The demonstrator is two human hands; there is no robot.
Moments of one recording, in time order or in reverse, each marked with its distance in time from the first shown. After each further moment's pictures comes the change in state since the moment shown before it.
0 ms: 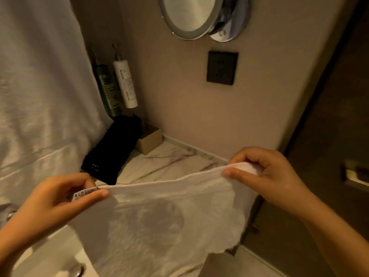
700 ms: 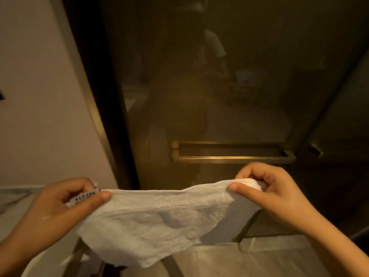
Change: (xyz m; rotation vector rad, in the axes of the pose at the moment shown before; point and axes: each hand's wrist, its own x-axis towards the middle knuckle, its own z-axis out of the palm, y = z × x) left_hand 0.111 0.299 0.267 -0.370 -0.302 0.331; right_hand -0.248 0.035 -0.260 -0.293 0.479 0.472
